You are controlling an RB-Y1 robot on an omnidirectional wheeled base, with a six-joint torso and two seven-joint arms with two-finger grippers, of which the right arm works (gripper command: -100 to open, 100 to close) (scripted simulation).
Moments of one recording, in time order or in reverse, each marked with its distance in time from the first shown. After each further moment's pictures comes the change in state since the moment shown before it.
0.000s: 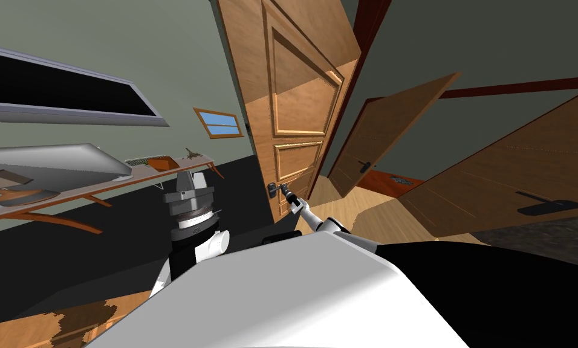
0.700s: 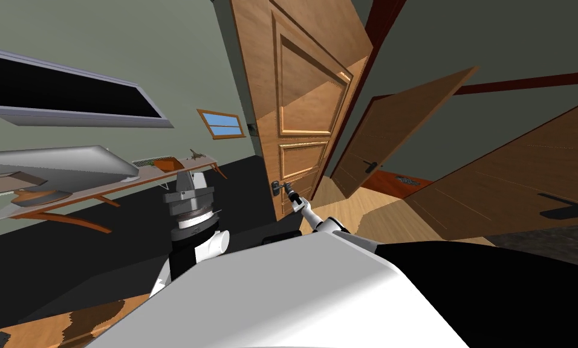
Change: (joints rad) arm -0.014 0.012 -0.117 0.039 0.018 -0.005 0.010
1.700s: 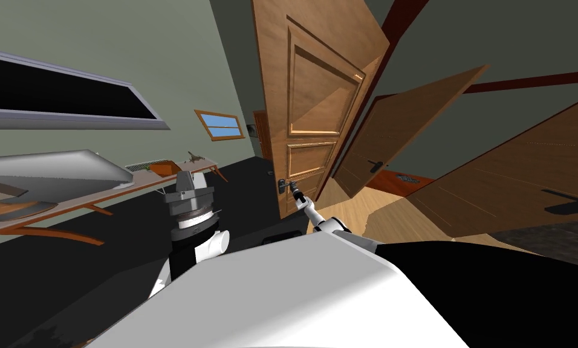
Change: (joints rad) arm -0.004 -0.019 -0.136 0.022 0.002 0.007 0.005
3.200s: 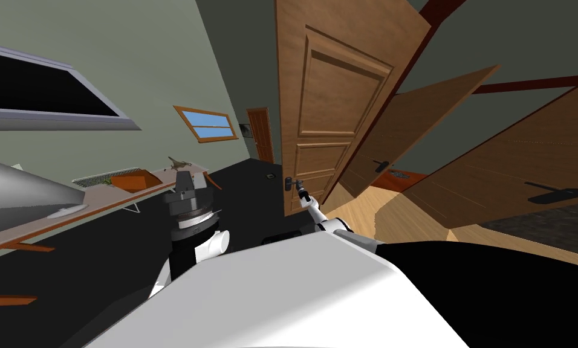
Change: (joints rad) arm 0.001 -0.029 -0.136 0.018 -0.039 -0.009 0.055
